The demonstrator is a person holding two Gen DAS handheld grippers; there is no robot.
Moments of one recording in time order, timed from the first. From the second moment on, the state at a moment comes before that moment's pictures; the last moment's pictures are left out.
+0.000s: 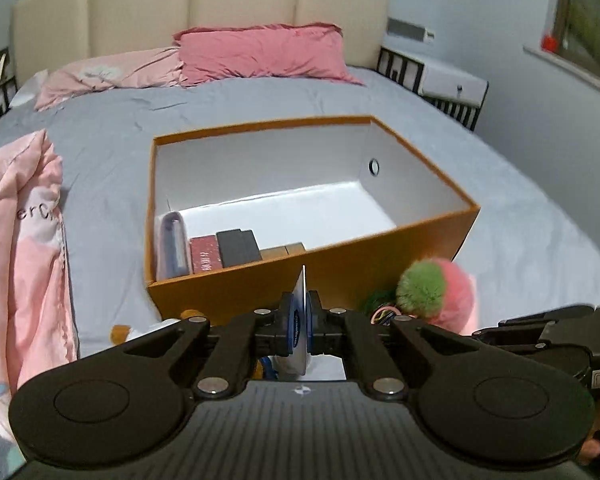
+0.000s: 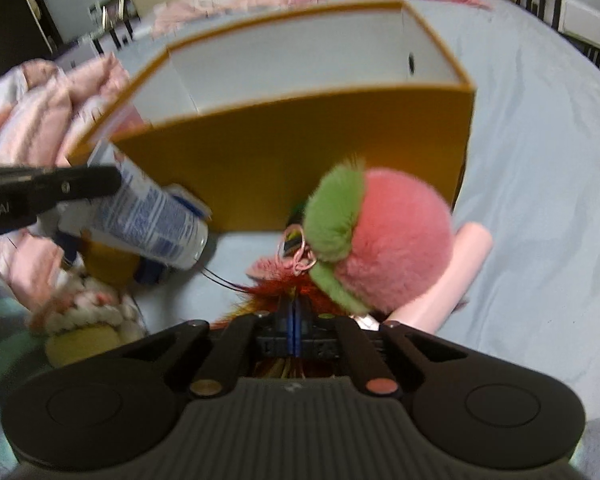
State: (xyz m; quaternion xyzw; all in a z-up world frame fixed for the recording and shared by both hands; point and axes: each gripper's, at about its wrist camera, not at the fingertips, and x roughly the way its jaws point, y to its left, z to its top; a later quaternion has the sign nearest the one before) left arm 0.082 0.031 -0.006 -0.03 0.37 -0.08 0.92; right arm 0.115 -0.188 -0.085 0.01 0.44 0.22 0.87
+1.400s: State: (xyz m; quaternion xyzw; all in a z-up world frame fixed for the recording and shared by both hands) left arm 0.156 0.032 0.059 -0.11 0.34 -0.12 0.93; right arm 0.163 -0.220 0.055 0.13 0.30 0.29 0.90
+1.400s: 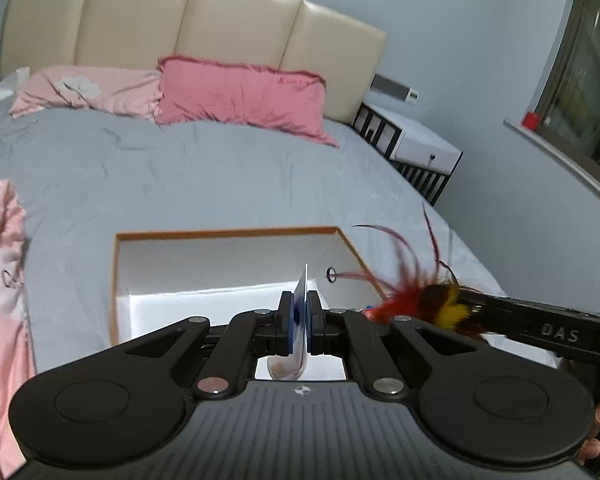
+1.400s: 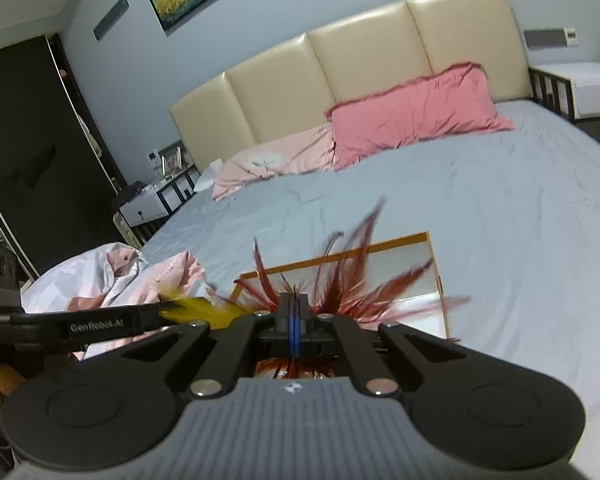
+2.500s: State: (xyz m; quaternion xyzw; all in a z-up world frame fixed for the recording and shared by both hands) left arm 0.220 0.000 -0.007 -0.07 0.46 -0.14 0.88; right arm 0.249 -0.208 -0.008 0.03 0.37 0.24 0.89
